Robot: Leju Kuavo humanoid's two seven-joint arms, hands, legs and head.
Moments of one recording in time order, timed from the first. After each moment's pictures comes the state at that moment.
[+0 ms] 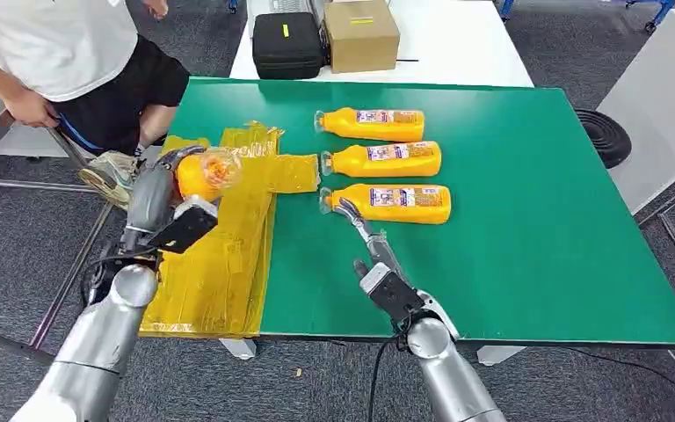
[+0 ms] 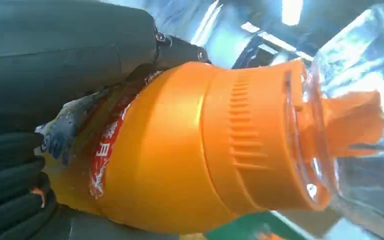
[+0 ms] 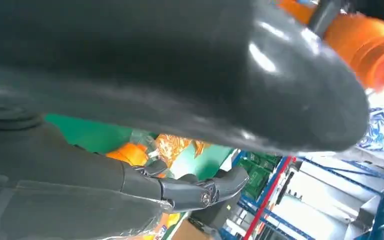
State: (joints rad) left arm -0.50 0.01 -0.21 -1.16 -0.87 0.19 -0.32; right arm -0.25 0.16 0.28 -1.19 0.41 0.13 -0.61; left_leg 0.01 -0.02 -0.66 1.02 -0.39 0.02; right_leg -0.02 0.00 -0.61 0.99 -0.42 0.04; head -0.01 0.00
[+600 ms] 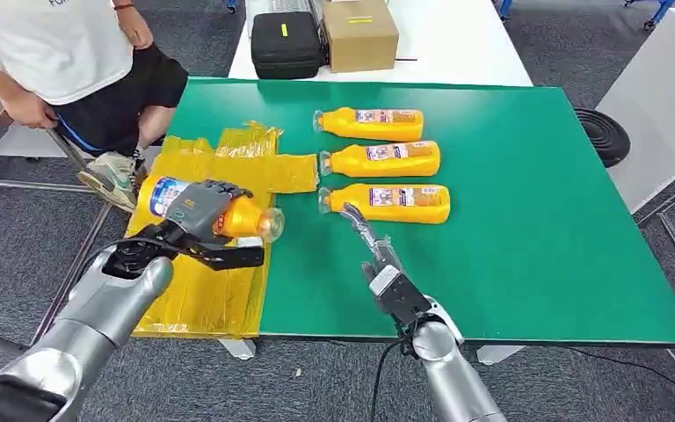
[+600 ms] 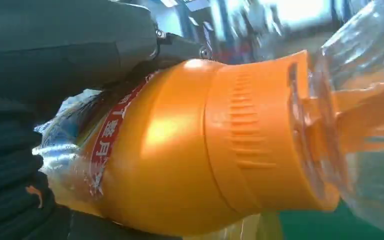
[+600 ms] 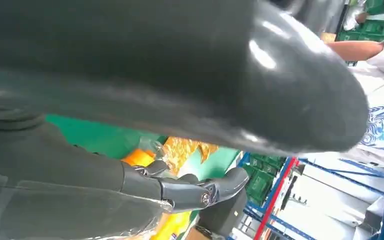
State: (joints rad) left arm -0.70 0.11 -0.55 -0.80 -1.17 0.01 -0.28; right arm -0.23 0.15 0.25 -1.17 0.38 0.17 -0.64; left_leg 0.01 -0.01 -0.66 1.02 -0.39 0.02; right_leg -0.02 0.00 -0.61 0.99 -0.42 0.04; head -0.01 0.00
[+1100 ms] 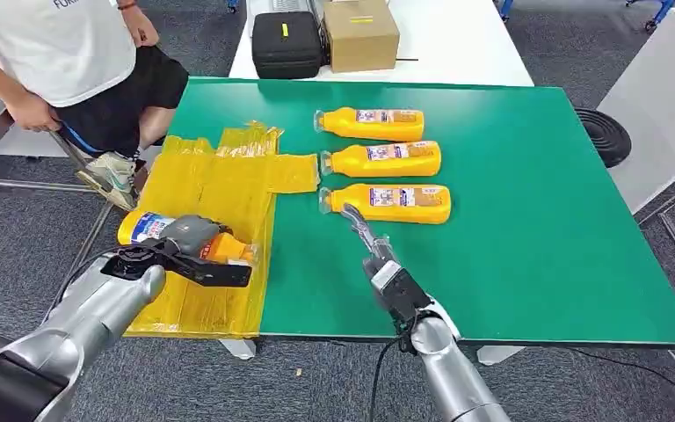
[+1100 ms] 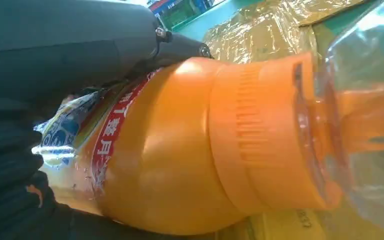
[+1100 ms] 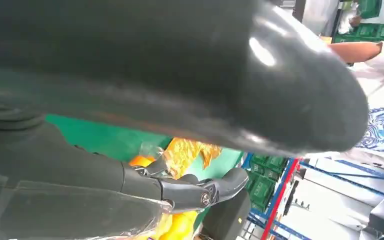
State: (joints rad) left arm -0.79 0.11 -0.67 -0.49 -1.14 -0.08 -0.22; right arm -0.29 0.15 0.26 -1.07 0.33 0.17 -0.67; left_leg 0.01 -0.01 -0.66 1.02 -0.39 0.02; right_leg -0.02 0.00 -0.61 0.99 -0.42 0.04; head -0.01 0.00
